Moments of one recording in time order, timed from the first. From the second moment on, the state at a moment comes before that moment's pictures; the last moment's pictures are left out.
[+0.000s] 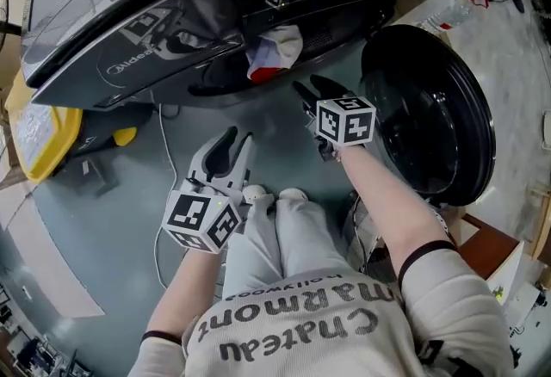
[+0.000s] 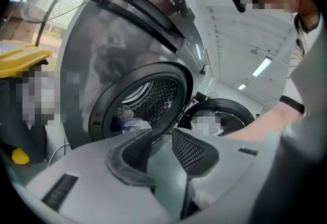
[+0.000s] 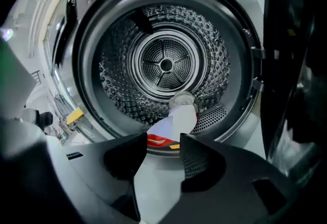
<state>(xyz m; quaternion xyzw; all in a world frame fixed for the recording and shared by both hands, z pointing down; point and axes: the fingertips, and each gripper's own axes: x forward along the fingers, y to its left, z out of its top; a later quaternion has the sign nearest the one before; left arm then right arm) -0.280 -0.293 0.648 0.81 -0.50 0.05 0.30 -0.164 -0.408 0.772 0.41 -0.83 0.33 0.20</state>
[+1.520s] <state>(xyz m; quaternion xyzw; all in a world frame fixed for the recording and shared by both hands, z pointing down) -0.310 -0.294 0.661 0.80 -0.52 0.04 0.31 -0.201 -0.453 0.820 0.46 -0.82 0.24 0.25</state>
